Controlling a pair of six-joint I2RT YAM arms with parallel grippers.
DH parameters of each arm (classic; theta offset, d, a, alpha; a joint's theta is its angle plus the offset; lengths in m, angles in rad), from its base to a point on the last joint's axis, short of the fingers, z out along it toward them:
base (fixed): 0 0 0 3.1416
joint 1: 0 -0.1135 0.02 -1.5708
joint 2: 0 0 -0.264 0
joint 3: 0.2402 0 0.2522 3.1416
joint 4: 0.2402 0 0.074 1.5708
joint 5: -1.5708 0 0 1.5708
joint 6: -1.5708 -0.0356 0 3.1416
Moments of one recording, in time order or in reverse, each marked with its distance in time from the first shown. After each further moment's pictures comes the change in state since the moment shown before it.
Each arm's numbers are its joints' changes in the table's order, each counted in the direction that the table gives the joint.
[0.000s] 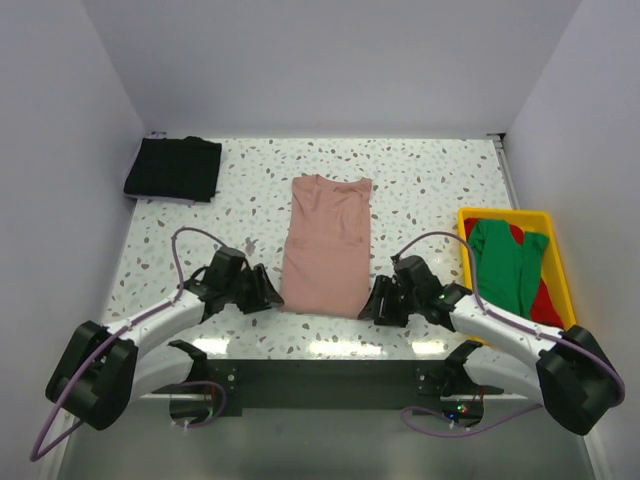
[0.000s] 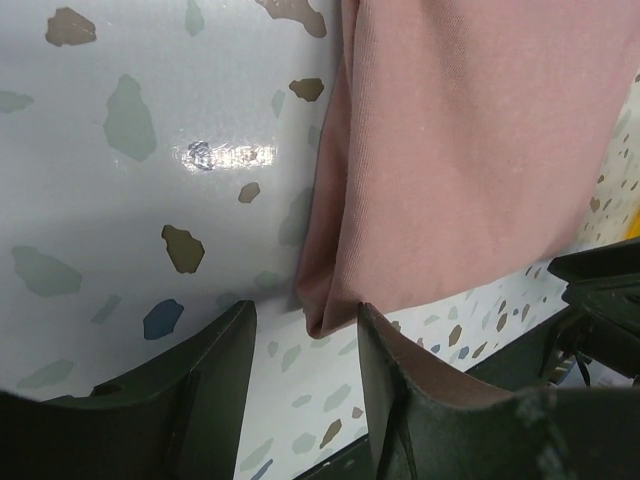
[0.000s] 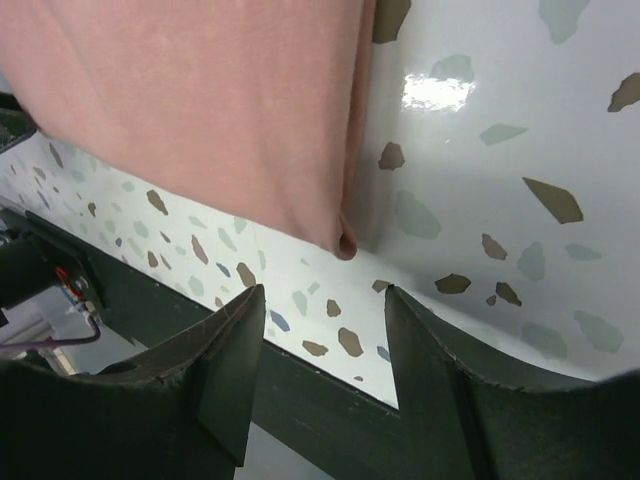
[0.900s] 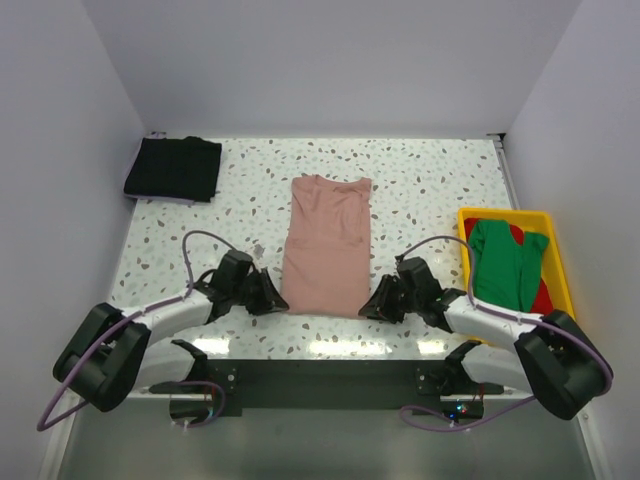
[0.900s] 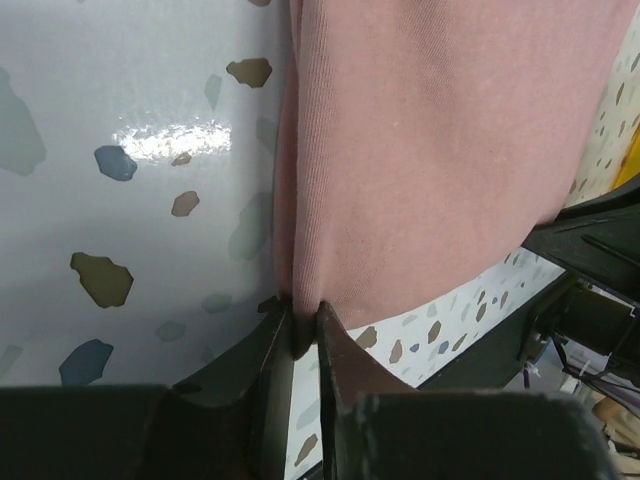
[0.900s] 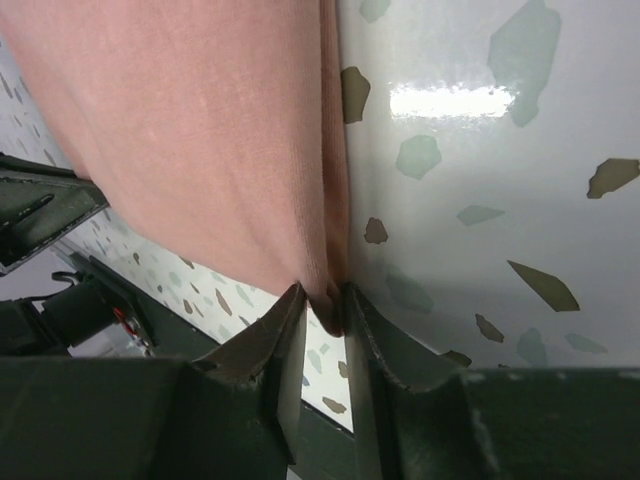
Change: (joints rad) left arm 0.051 -0.100 -0.035 -0.172 -0.058 0.066; right arm 0.061 -0.107 -0.101 -0.288 0.039 -0.108
